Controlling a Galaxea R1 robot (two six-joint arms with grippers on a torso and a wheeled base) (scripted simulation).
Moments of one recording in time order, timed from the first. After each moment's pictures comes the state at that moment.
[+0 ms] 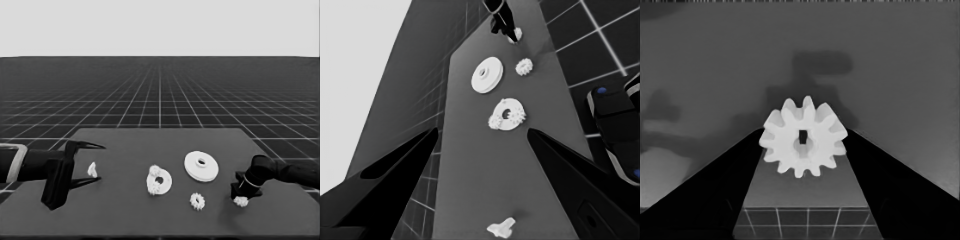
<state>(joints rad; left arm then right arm) -0.34 1.75 -0.42 0.31 0.68 0.35 -0.27 2.07 -1.21 -0.37 -1.28 0.92</state>
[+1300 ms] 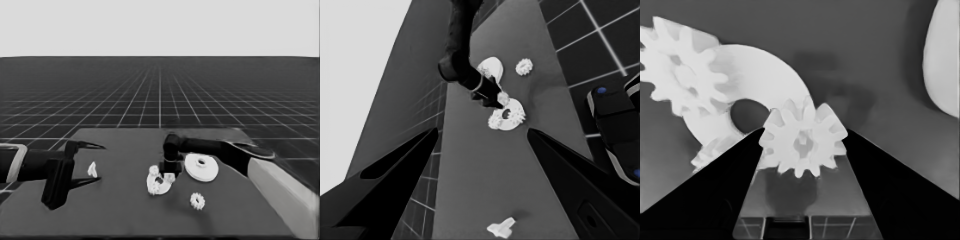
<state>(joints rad) -0.34 1.75 -0.42 0.31 0.68 0.35 -0.13 2.95 -1.67 -0.31 -1.48 1.30</state>
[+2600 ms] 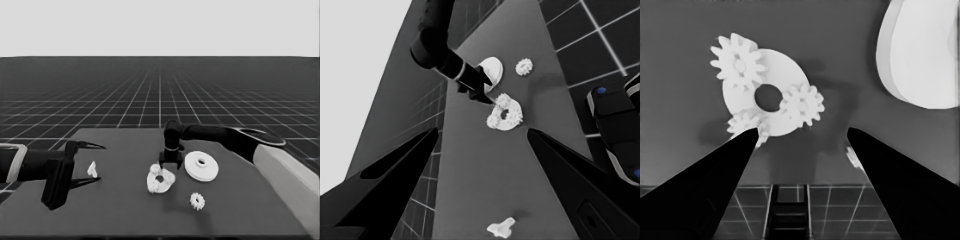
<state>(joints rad) -0.34 1.75 -0.42 0.31 0.68 0.35 0.01 2.93 -1.59 -0.18 -1.53 1.35</state>
